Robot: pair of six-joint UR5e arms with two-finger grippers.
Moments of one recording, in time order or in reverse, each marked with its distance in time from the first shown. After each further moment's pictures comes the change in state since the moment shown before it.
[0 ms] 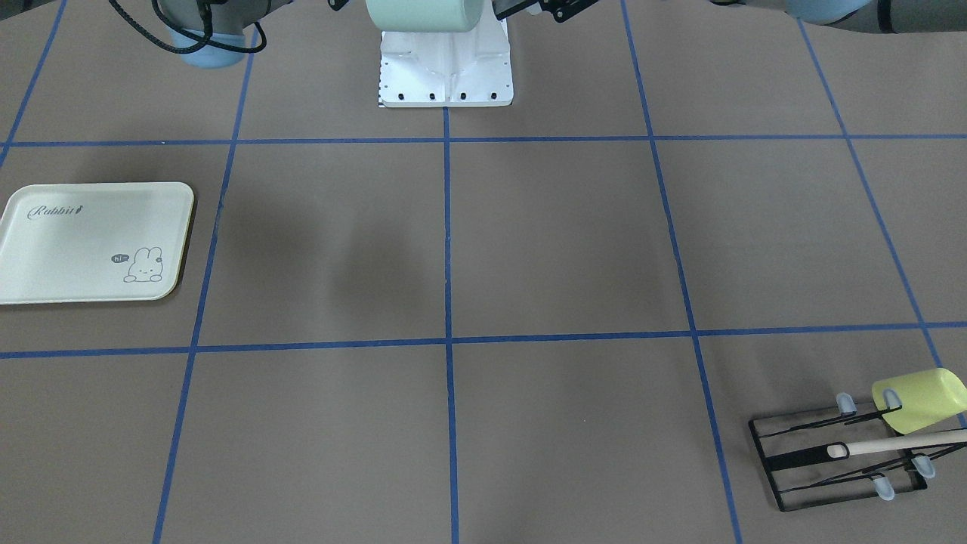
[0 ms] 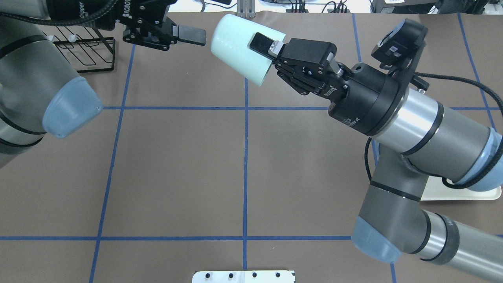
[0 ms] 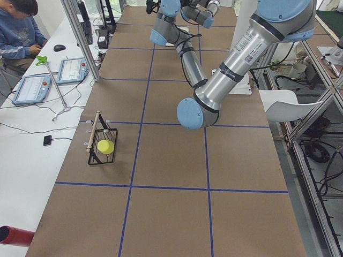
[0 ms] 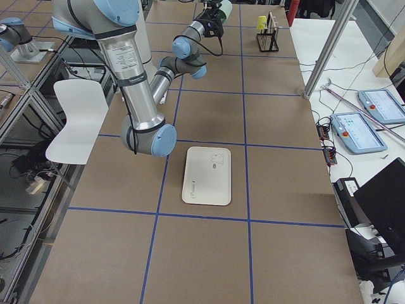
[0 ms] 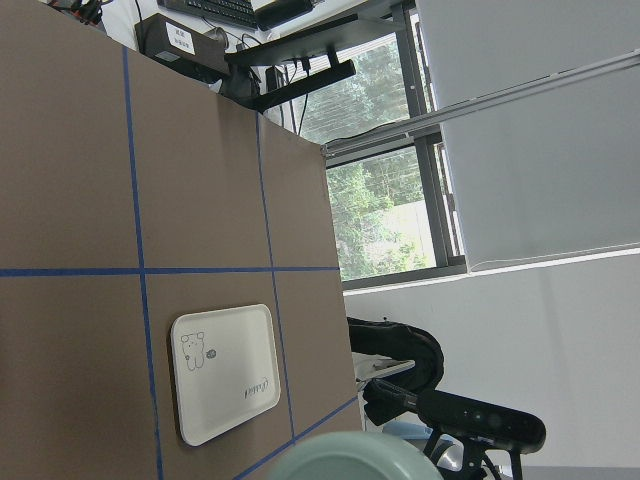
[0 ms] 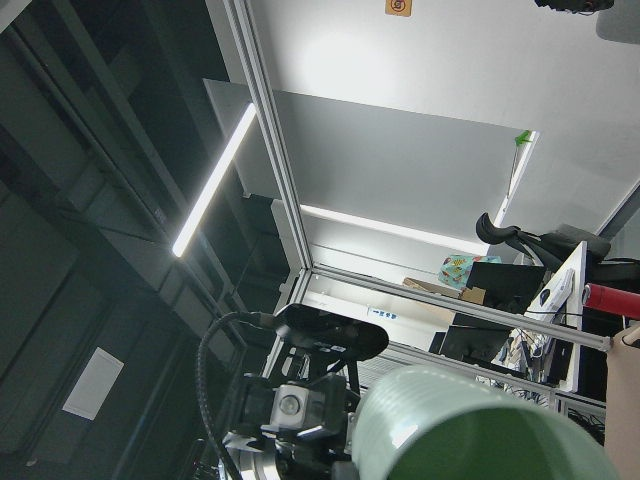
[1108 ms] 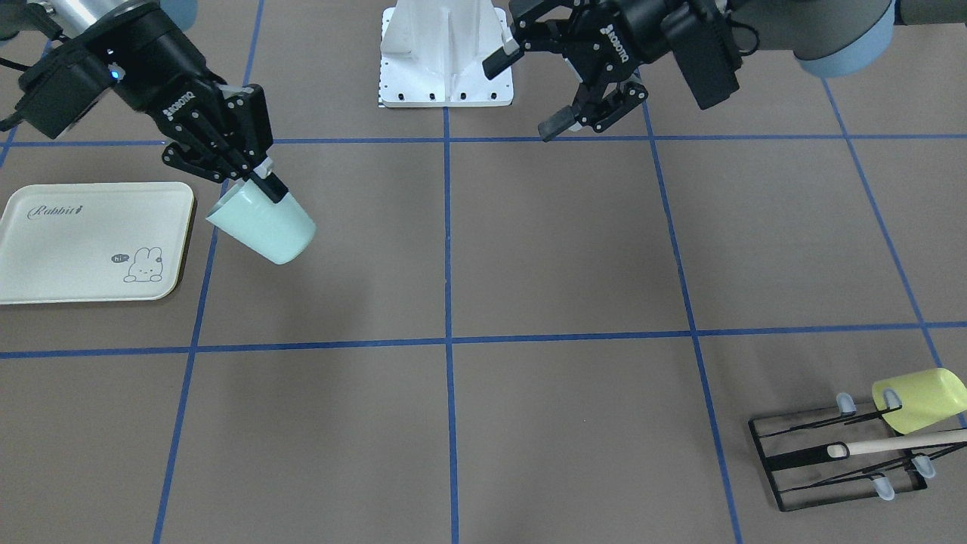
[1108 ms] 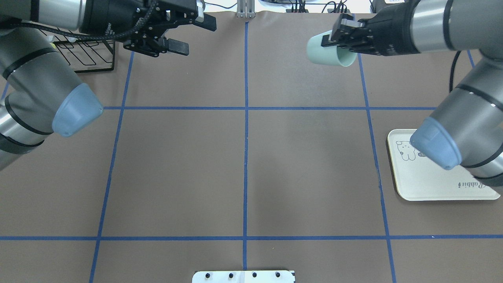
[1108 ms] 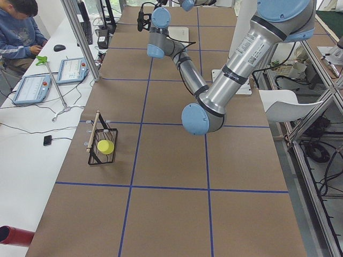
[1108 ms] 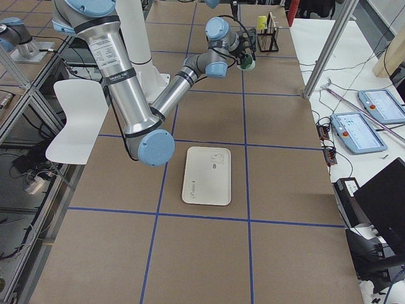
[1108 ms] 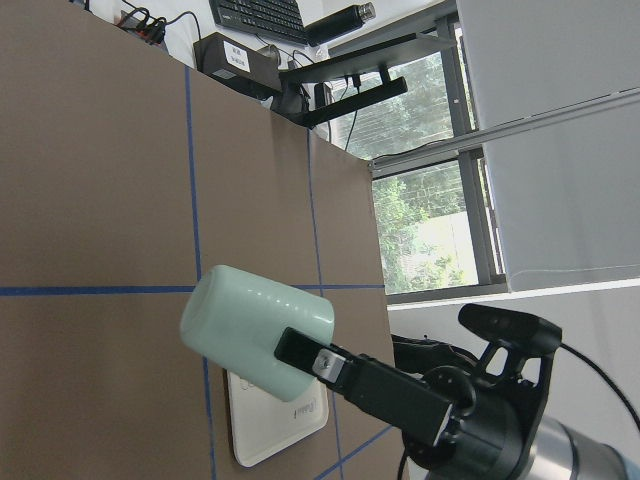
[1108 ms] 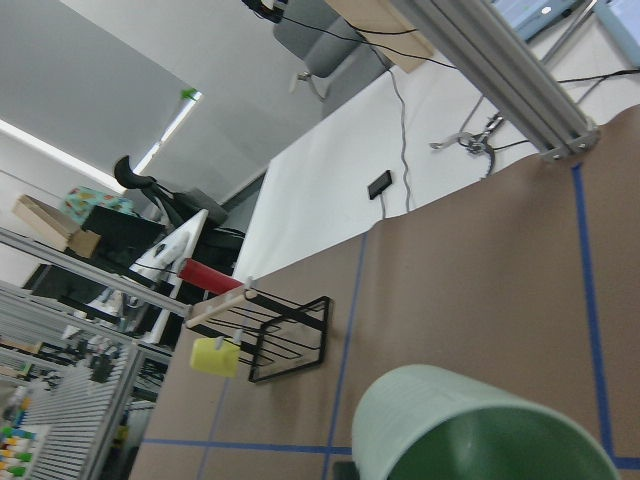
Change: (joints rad) left arm -0.003 0.081 0.079 0.215 0.002 0.278; right arm 0.411 -0.044 0.030 -0.924 0.596 -0.296
